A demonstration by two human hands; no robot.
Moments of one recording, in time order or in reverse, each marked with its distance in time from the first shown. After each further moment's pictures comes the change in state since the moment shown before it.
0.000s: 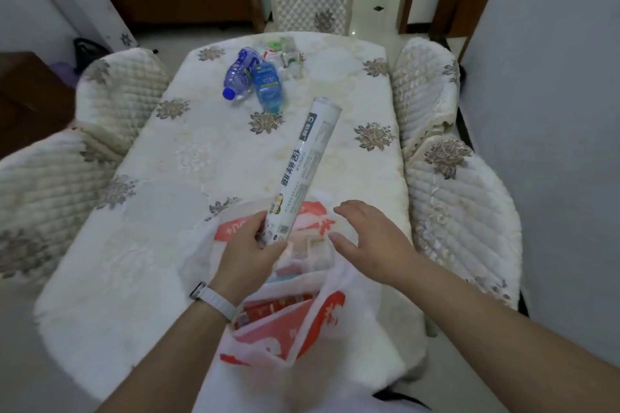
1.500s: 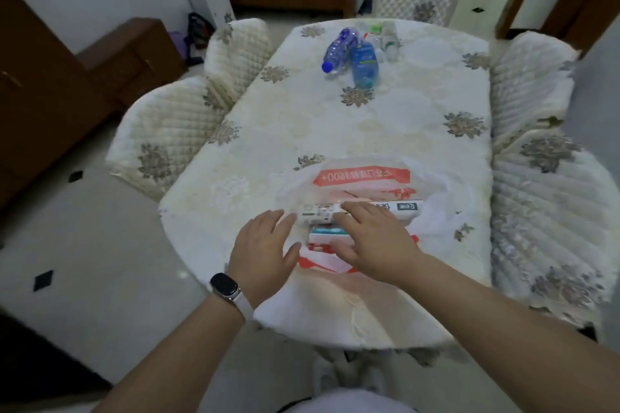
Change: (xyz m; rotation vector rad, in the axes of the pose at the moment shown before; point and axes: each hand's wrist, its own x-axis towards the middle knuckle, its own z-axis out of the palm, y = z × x) left_hand -0.145 -0.092 -0.073 0.919 0.281 0.193; right_hand -0.048 -0.121 0.084 -0.299 -0.073 -0.399
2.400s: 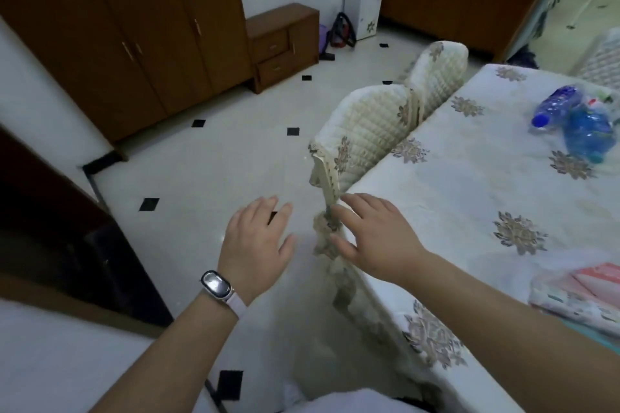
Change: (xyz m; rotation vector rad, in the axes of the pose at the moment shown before) left_hand -0.160 -0.382 -0.088 0.123 0.286 -0.342; right_hand 0.228 -0.370 0.083 -0.102 -0.006 -0.440
